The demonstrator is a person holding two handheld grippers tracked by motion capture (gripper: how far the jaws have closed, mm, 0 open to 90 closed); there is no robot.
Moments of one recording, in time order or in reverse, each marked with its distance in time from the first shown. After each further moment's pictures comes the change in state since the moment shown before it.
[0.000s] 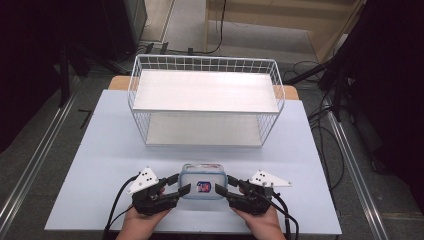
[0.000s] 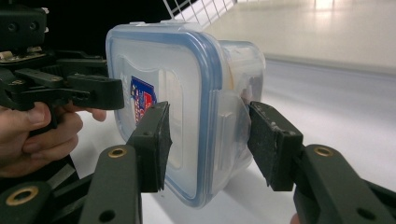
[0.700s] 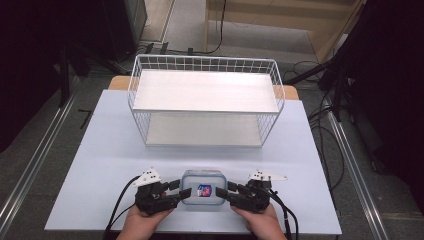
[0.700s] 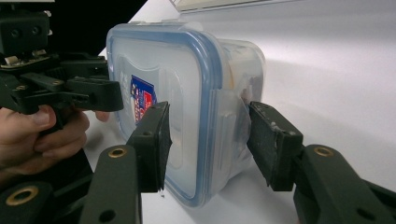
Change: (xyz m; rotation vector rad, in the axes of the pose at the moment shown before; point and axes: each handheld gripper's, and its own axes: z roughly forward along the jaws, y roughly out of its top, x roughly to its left) left arm 0.013 -0.014 0.013 0.130 -0.043 -0.118; right arm -0.021 -0.013 0.011 0.138 0.047 0.189
